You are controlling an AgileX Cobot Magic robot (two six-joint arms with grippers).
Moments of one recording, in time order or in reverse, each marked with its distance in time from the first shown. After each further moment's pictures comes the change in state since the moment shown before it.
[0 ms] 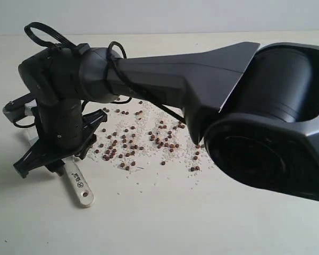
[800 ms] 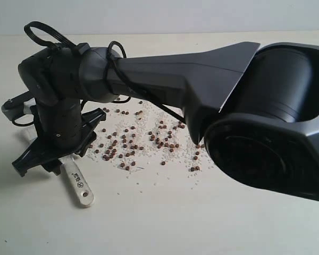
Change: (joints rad) left arm 0.000 0.000 0.000 0.000 0.000 0.000; right arm 0.000 0.000 -0.002 -0.004 -0.015 0.002
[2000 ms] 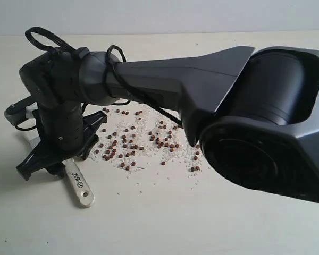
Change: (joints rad) left arm 0.000 0.000 0.000 0.000 0.000 0.000; right arm 0.002 0.021 -0.013 -0.003 0.029 -0.013
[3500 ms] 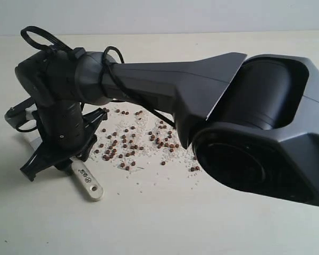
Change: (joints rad) left arm 0.000 0.000 0.000 0.000 0.000 0.000; right arm 0.000 0.038 -0.069 -0.030 0.091 -0.044
